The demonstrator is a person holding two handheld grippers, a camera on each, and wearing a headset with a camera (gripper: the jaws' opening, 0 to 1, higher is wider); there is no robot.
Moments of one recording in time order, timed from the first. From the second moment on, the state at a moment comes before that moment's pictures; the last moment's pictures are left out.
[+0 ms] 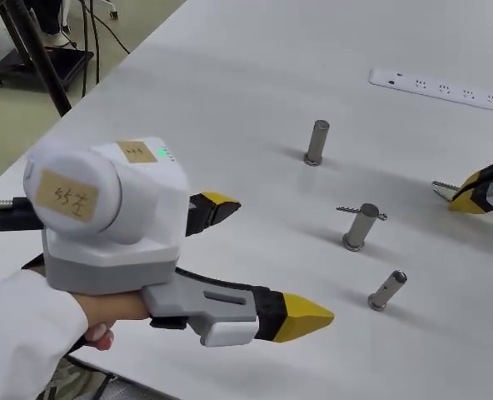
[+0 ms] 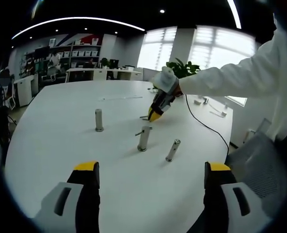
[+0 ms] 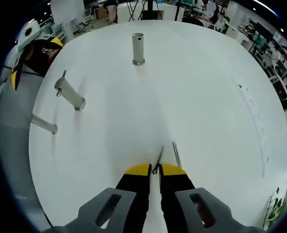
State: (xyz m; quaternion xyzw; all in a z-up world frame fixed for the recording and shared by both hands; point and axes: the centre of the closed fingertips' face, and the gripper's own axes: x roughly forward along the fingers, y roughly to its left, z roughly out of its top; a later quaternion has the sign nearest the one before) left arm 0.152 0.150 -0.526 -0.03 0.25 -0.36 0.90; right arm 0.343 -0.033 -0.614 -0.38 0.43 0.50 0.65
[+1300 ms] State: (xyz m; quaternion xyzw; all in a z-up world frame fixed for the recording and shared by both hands) left arm 0.159 0.136 -0.501 -0.03 0.22 -0.37 0.90; right arm 0.340 -0.039 -0.610 -0.46 0.47 0.47 0.58
